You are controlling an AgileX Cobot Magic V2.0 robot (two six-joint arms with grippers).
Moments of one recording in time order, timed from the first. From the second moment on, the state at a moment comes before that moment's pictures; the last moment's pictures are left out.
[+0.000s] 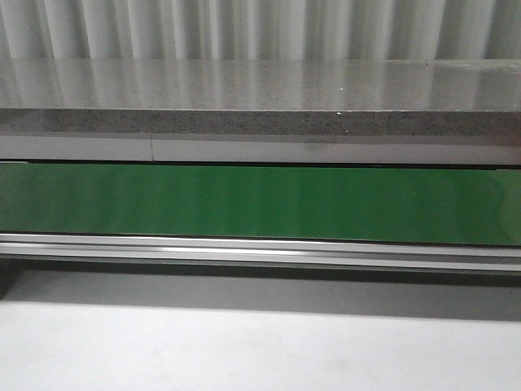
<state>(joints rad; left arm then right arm) 0.36 1.46 -0.88 0.03 0.99 -0.13 -0.07 -0.01 0.03 -0.05 0.09 0.04</state>
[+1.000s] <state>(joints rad) 0.36 1.57 -0.97 0.03 0.93 -0.13 -0.07 -0.01 0.03 -0.05 0.09 0.04</state>
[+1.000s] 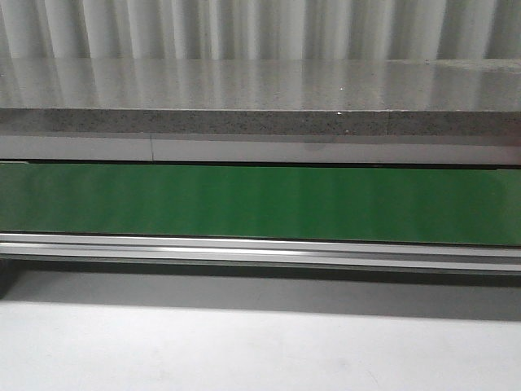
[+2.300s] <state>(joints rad) 0.05 1.67 -1.35 -0.01 1.10 -0.06 -0.07 -0.01 0.03 -0.05 0.09 0.04</state>
